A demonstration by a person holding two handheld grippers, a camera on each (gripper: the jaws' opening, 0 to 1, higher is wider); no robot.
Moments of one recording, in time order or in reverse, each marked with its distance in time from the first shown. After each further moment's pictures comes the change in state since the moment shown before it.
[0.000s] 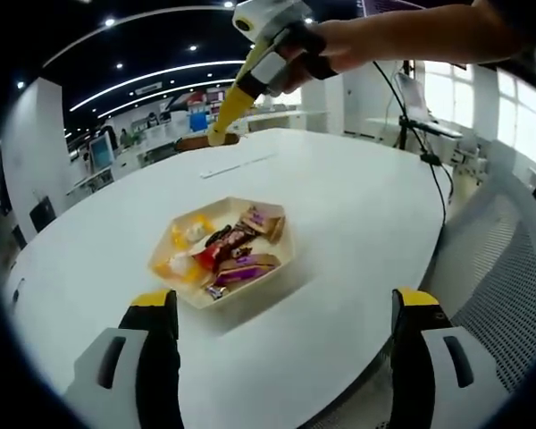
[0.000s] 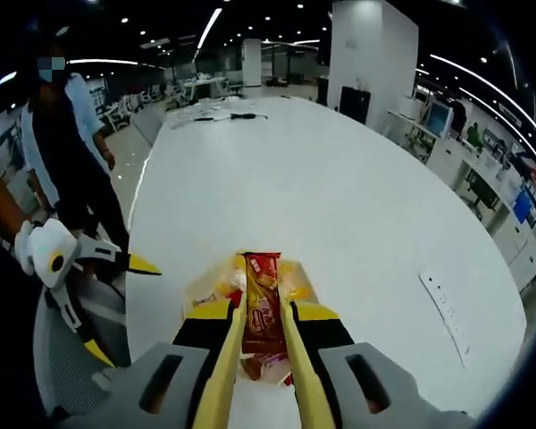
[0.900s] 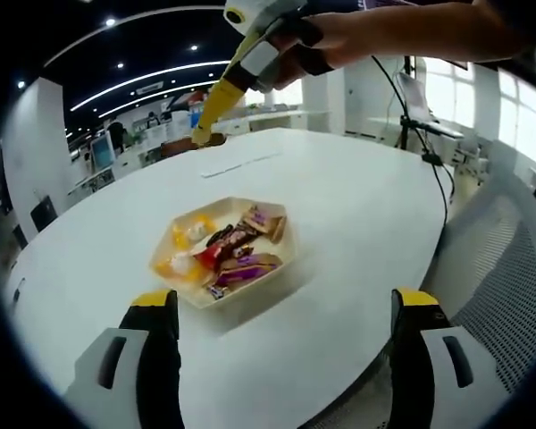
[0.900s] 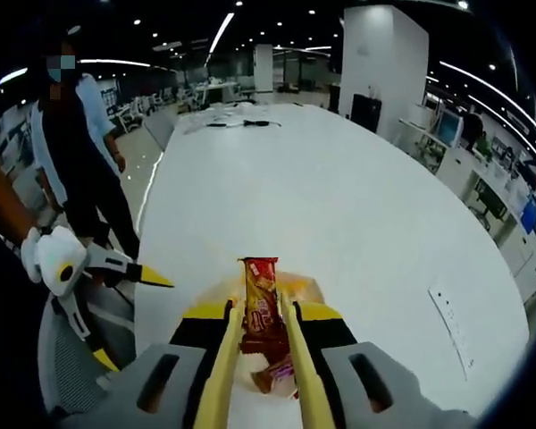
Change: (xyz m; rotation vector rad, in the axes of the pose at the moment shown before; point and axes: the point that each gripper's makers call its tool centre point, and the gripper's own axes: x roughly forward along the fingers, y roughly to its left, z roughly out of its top) left arm 0.000 0.001 0.000 -0.001 0.000 0.007; right arm 0.006 0.012 0.014 -0.028 -0.031 0.038
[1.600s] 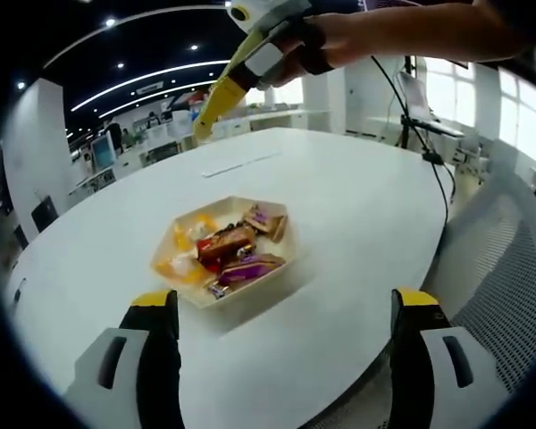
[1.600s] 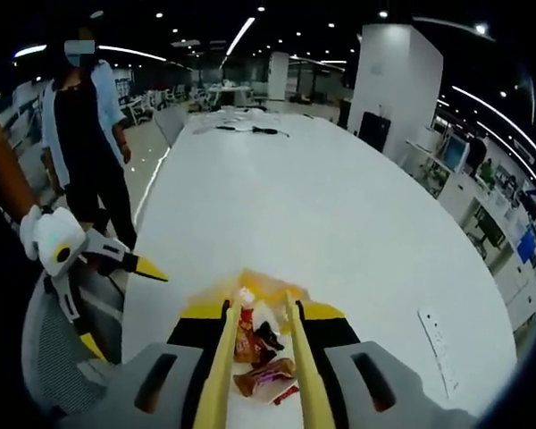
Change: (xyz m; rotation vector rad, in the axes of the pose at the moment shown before) left arm 0.000 0.001 0.000 0.001 0.000 0.007; right arm -0.007 -0.005 0.005 -0.102 -0.048 0.005
